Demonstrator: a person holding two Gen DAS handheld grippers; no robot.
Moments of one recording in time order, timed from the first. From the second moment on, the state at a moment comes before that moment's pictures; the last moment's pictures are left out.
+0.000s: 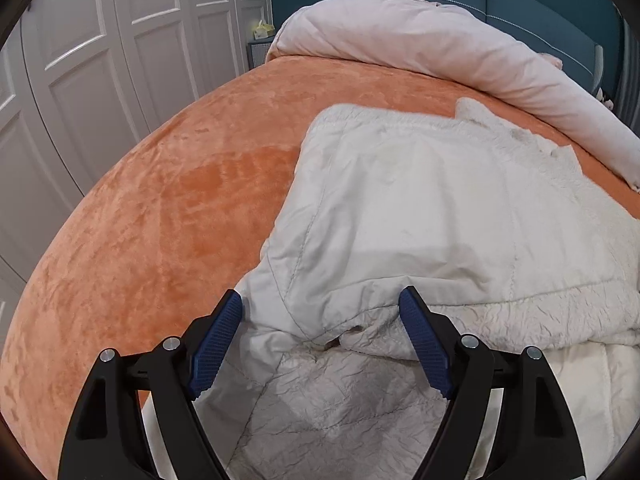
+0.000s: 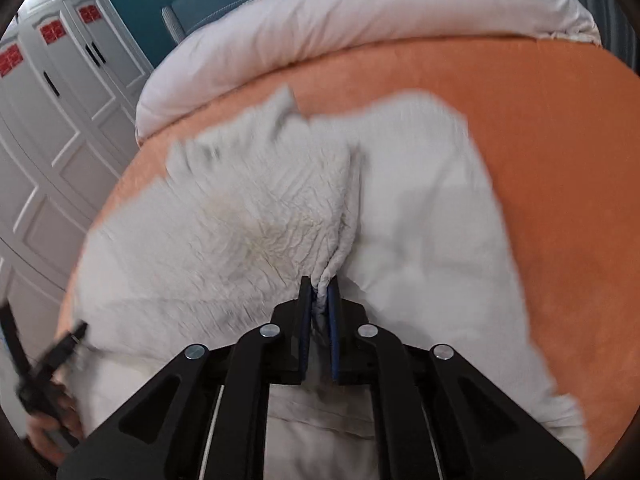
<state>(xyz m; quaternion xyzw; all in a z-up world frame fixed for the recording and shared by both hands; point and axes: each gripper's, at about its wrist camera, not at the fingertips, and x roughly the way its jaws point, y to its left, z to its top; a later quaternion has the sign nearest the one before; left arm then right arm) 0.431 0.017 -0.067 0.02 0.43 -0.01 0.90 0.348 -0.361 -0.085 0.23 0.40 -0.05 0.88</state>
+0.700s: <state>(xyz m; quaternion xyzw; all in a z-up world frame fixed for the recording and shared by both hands) 0.435 0.013 -0.082 0.04 0.43 0.01 0.90 0.371 -0.323 -0.035 0.11 0.35 -0.09 0.93</state>
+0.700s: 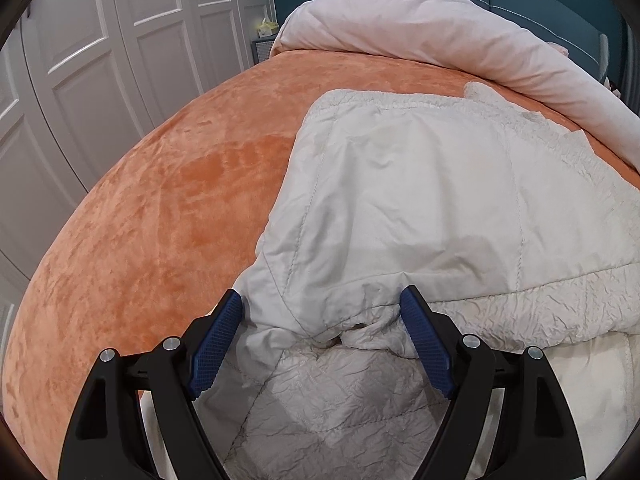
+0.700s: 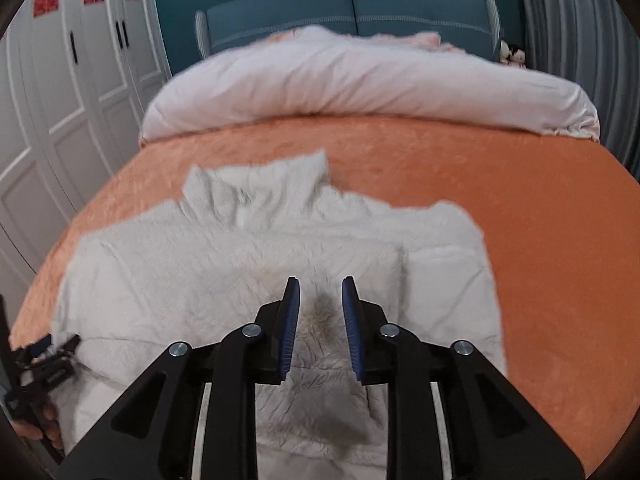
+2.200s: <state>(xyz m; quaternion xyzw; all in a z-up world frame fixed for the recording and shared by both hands) 0.185 0.153 -0.059 -0.17 0.53 -0.07 0.83 0.003 -0.392 -0.100 0.39 0.43 -0.03 0.81</state>
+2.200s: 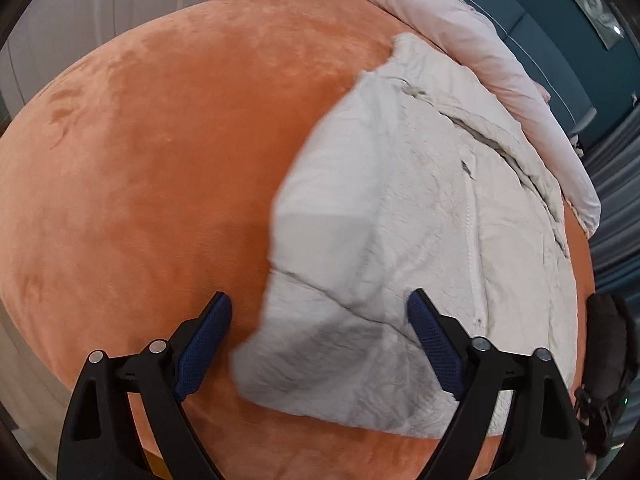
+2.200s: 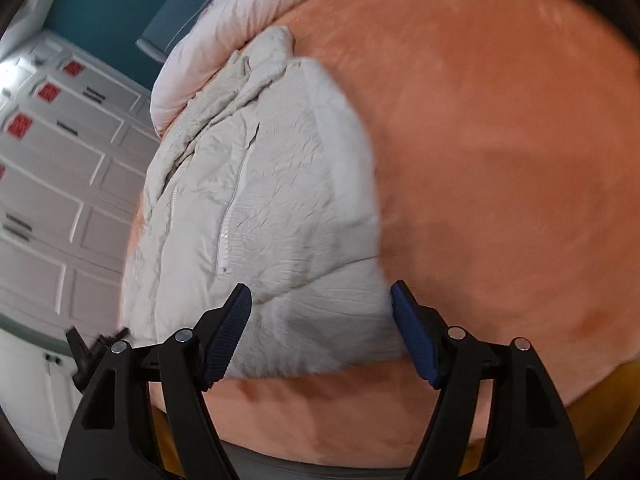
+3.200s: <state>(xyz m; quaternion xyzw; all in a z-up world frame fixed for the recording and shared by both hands) -0.038 0.176 0.140 -0.08 0.50 -0.19 0.84 -0.168 -0.331 0.076 0.20 0.52 0.10 0.82</state>
